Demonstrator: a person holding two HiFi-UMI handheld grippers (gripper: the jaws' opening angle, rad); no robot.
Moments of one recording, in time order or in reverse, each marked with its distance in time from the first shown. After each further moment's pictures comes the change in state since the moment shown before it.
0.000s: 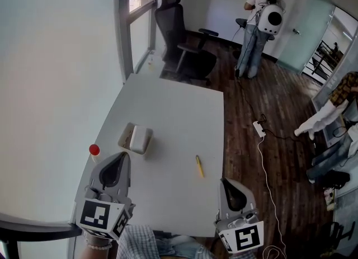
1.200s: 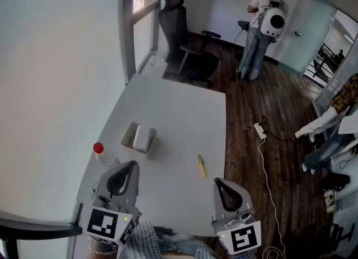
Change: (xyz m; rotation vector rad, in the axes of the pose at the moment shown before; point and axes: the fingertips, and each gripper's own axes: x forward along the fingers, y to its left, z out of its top) left arm -0.020 -0.018 -0.004 0.006 -0.008 -0.054; right arm 0.009 0.032 0.020 -0.008 -0.027 0.086
